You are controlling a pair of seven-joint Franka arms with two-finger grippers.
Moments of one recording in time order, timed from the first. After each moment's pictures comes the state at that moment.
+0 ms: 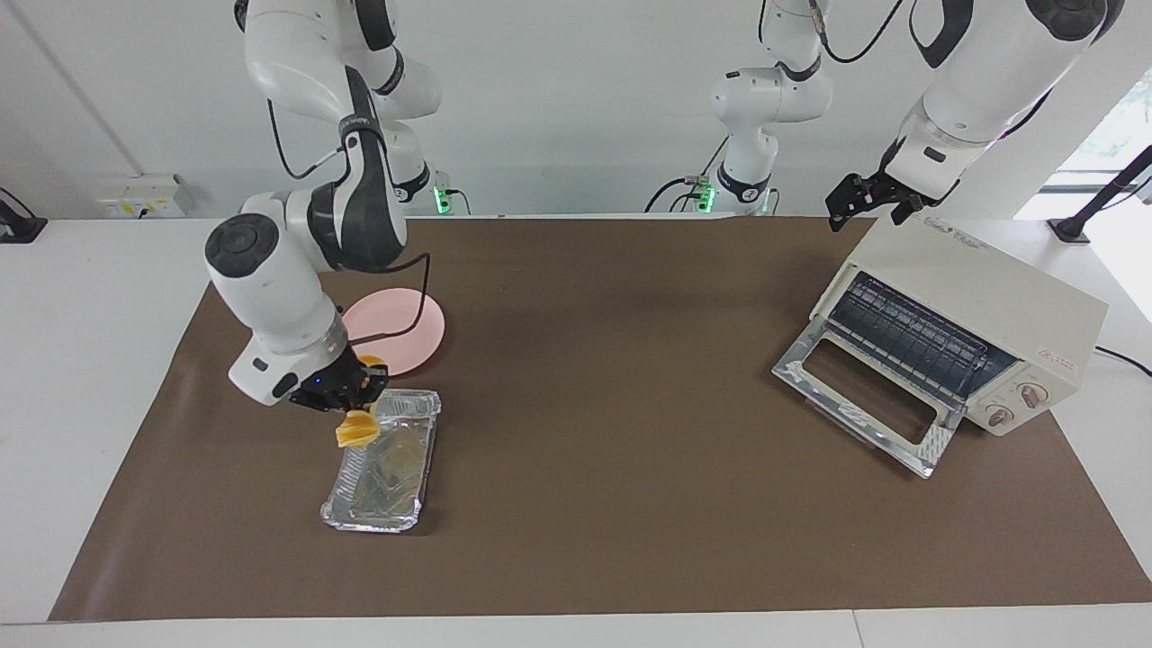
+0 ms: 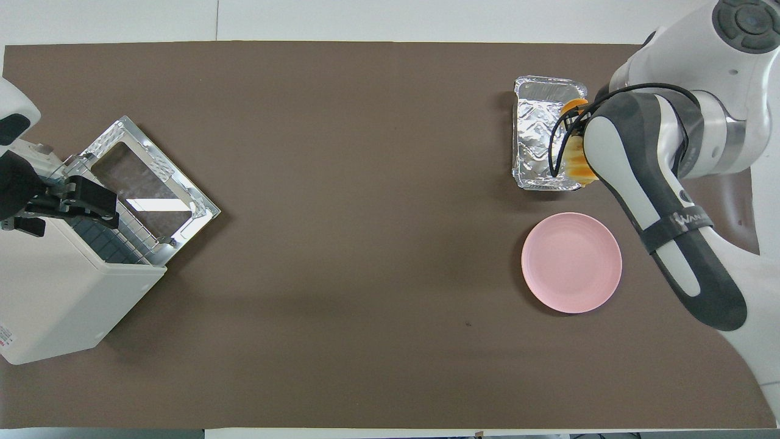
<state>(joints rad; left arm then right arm) -0.05 0.01 -0.08 -1.53 -0.01 1.34 -0.16 0.08 0.49 0.00 -1.45 0.02 1.97 -0.09</state>
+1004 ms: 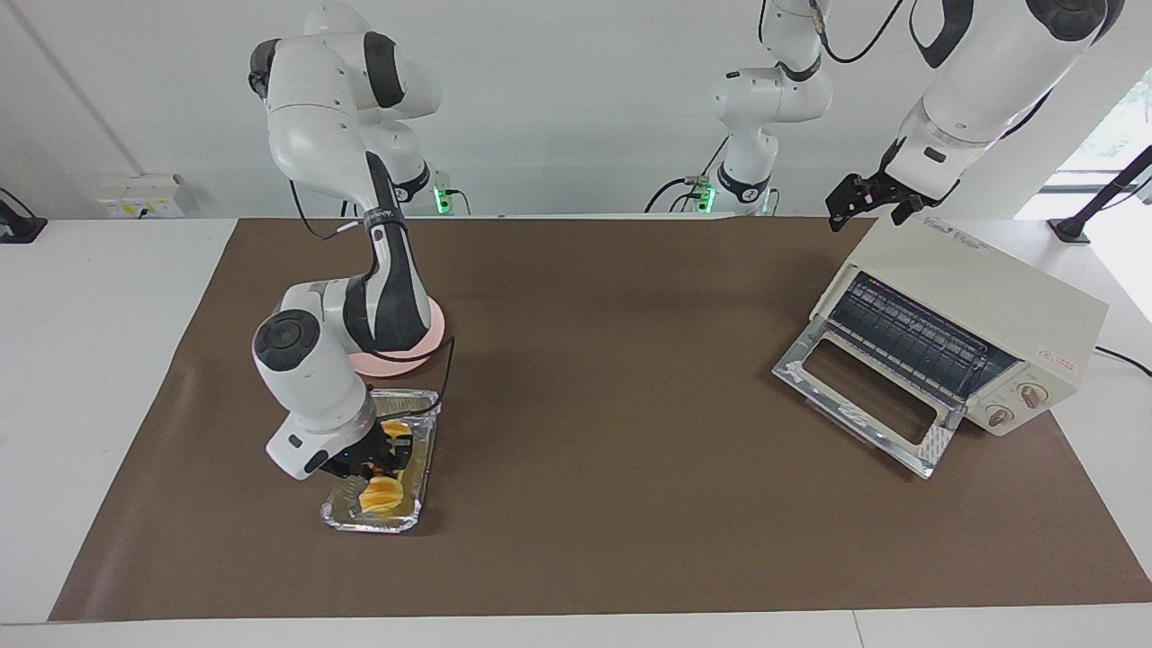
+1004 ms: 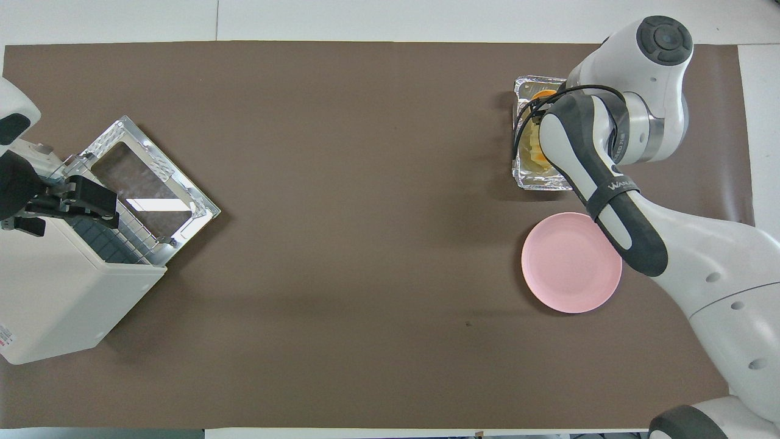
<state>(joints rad) -0.05 0.01 -0.08 -1.53 -0.01 1.34 -0.16 0.10 0.66 0.00 -1.39 0.03 2.14 -0.02</state>
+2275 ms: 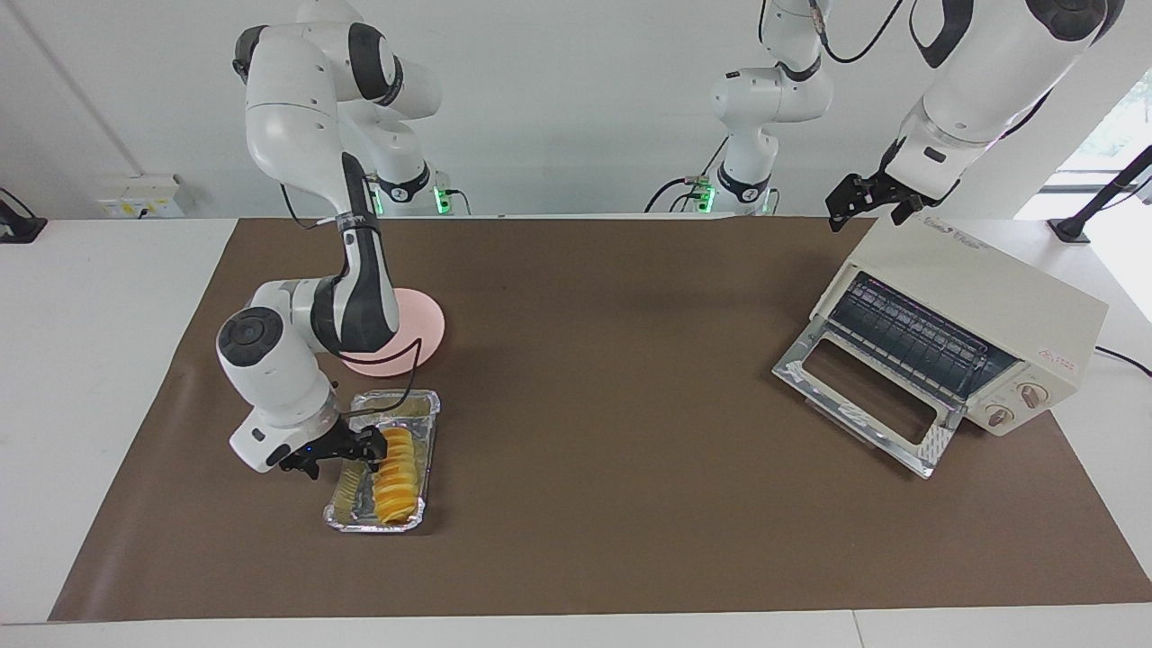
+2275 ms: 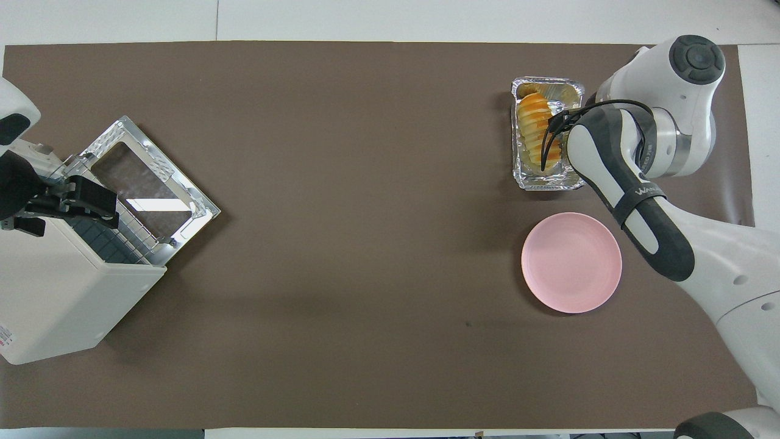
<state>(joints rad) -0.05 0.01 -0.08 -1.53 -0.01 1.34 -0.16 0.03 0.61 -0.01 -1.53 0.00 2.23 -0.08</state>
